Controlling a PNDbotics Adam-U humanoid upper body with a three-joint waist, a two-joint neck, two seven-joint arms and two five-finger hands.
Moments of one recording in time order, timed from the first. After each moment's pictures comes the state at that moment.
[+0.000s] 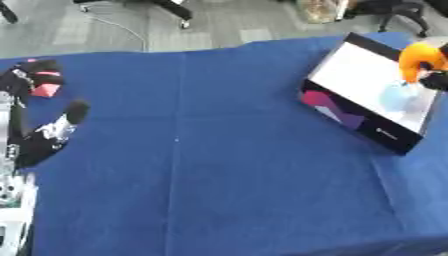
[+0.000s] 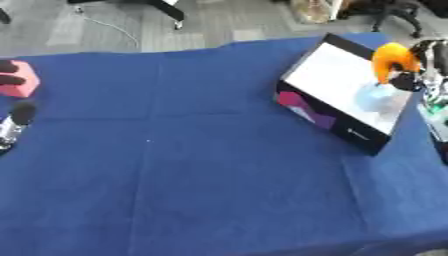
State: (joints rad) left arm -0.29 0.12 0.04 -1.74 -0.37 -0.25 0.02; right arm -0.60 -0.71 0.02 -0.90 0.49 0.11 -0.24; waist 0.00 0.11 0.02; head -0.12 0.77
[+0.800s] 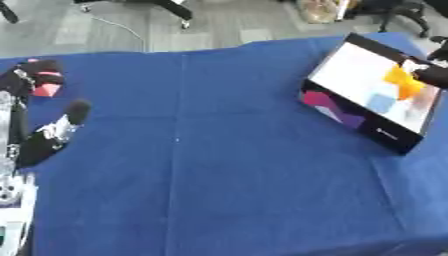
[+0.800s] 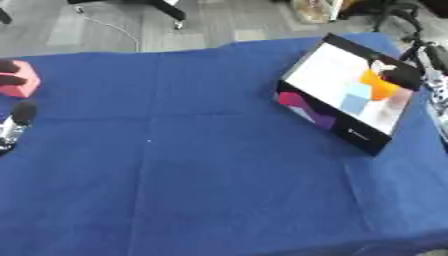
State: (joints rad) left arm -0.29 0.12 0.04 -1.74 -0.39 -0.25 0.01; right arm -0.58 -0.75 0.00 -1.10 0.59 0.04 -0.08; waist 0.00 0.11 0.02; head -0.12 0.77
